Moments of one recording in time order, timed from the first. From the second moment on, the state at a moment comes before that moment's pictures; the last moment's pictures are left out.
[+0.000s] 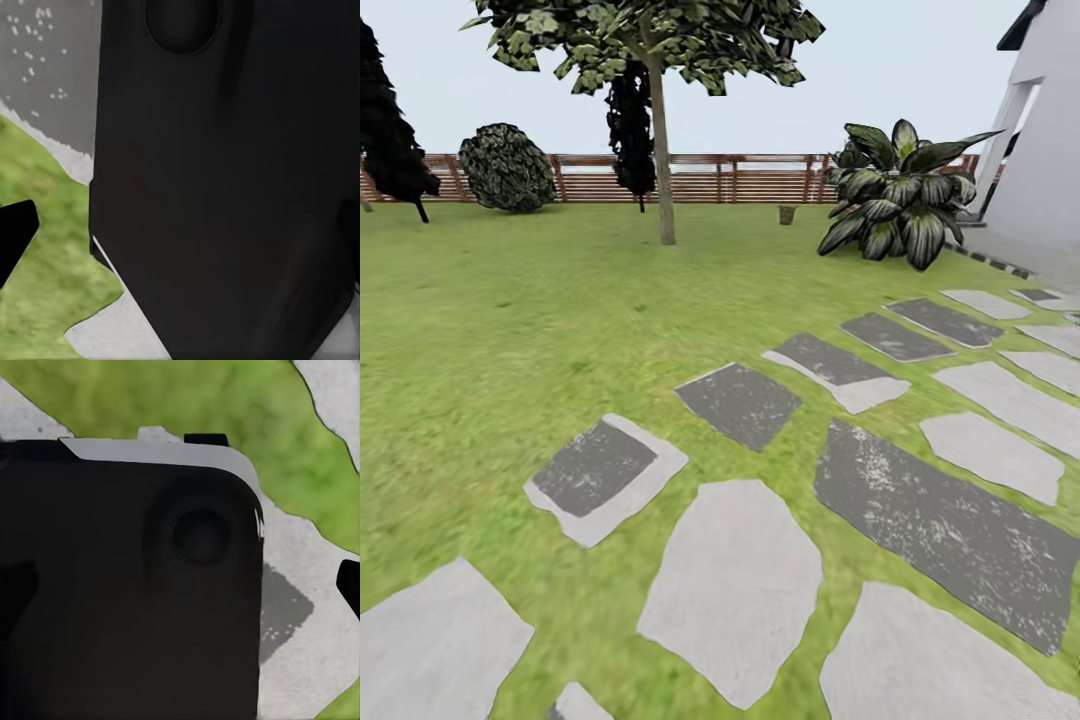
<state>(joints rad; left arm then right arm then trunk) -0.01 -0.01 0.16 -0.10 0.01 -0.01 0.00 -0.08 0.00 -0.01 -0.05 -0.01 -0.22 0.00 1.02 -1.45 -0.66</state>
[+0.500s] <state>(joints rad) -0.01 -0.01 0.16 -0.10 0.01 -0.01 0.00 -0.08 0.00 -0.01 -0.05 -0.01 -0.22 0.00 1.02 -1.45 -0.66</state>
